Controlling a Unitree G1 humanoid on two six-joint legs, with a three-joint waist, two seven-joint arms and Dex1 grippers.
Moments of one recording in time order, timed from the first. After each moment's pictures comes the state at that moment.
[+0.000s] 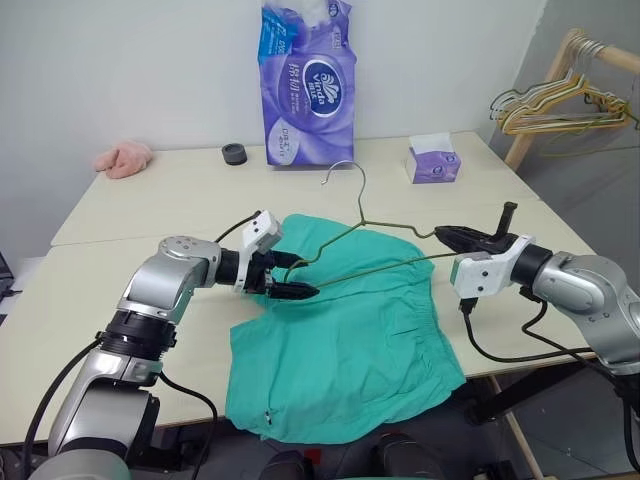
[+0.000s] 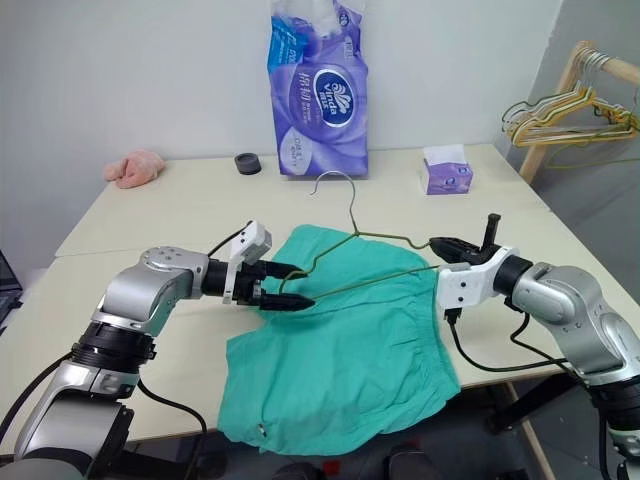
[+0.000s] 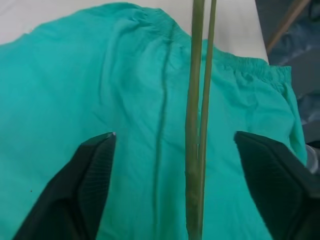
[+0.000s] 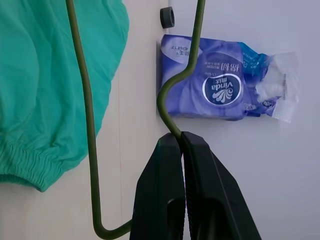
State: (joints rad) left arm -0.62 0.67 -0.19 0.19 -0.34 0.64 -1.30; right arm -0.33 -0.89 0.12 -0.19 -0.37 -0.30 0.57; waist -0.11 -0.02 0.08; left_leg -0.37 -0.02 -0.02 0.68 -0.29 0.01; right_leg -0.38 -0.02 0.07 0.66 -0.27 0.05
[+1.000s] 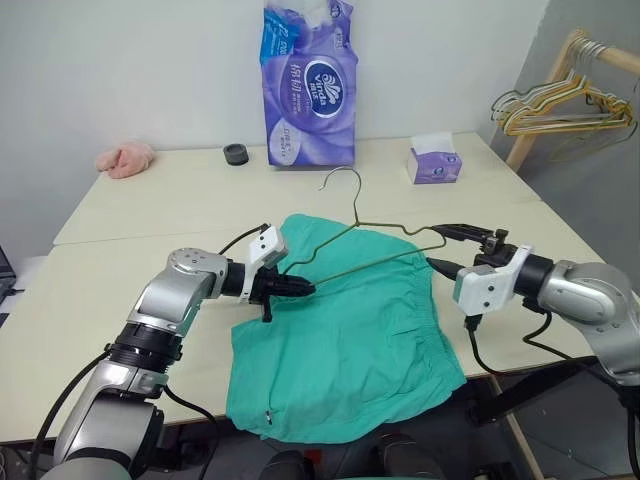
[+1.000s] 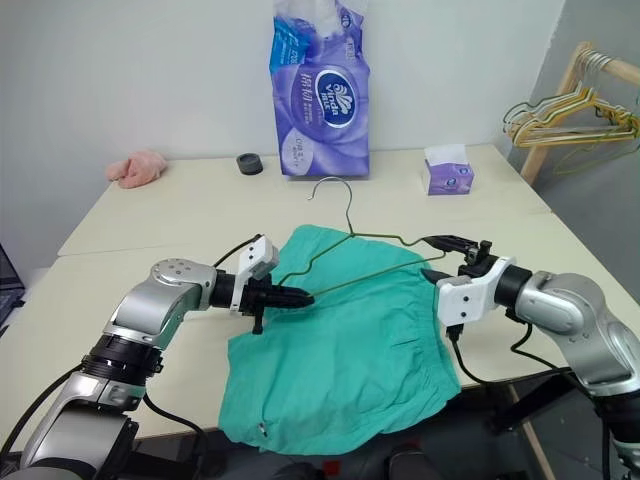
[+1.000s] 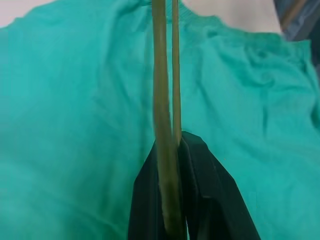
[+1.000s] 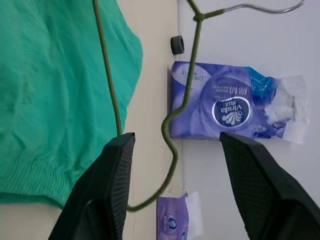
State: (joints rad) left arm -0.57 0.63 -0.21 0.24 -0.25 0.47 -1.25; right arm -0.23 -0.91 0.04 -0.29 -0.24 -0.29 0.69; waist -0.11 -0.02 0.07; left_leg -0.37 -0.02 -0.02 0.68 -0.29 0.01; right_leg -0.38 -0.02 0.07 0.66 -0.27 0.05
